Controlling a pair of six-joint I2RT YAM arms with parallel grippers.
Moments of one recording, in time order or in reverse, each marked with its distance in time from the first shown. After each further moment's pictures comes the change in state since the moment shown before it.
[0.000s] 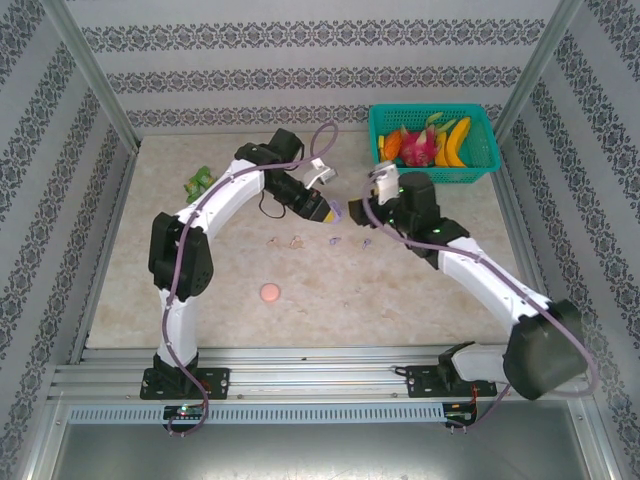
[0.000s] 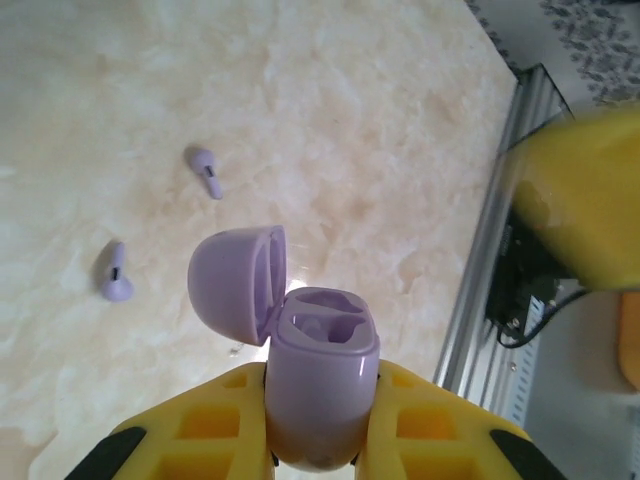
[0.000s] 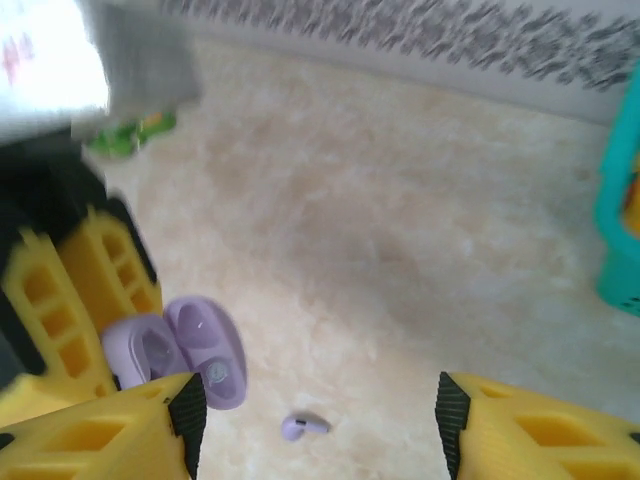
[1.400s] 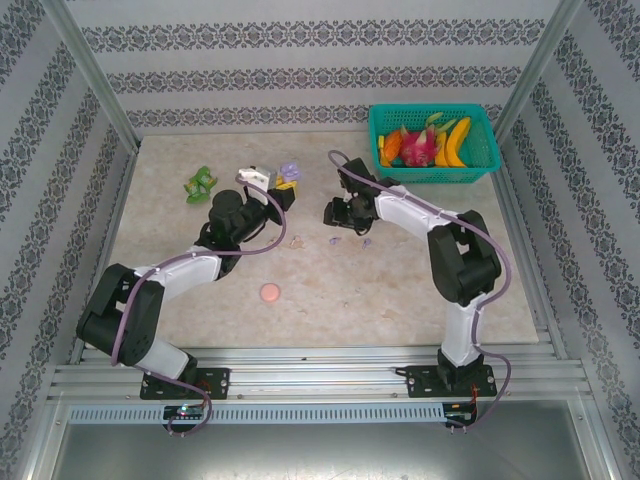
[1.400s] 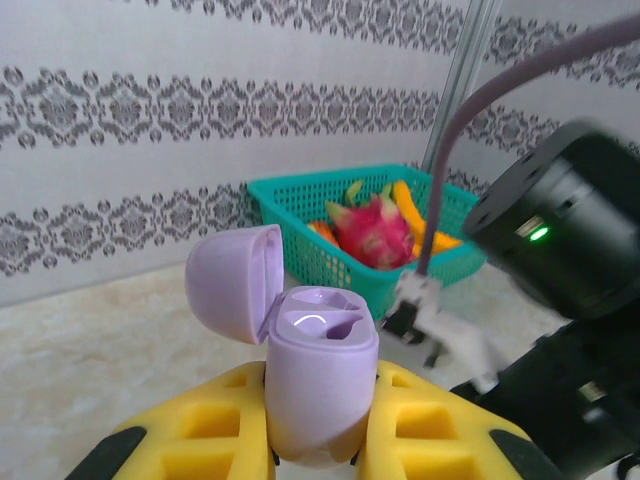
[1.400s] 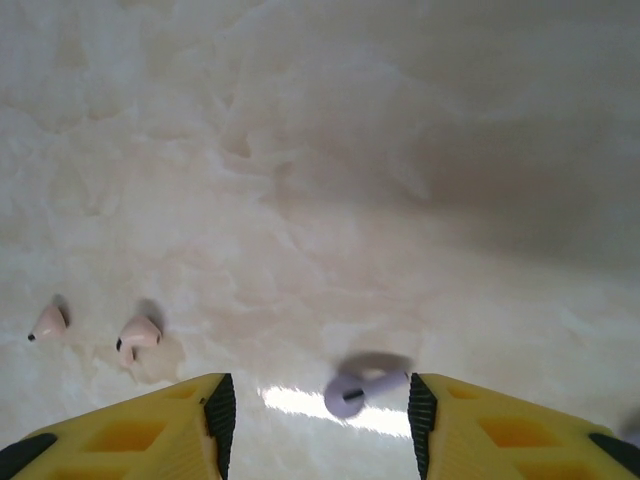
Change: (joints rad) left arm 0.034 -0.540 -1.133 1.793 -0.549 -0.377; right arm 0.094 0.701 0.517 -0.473 0.021 0.504
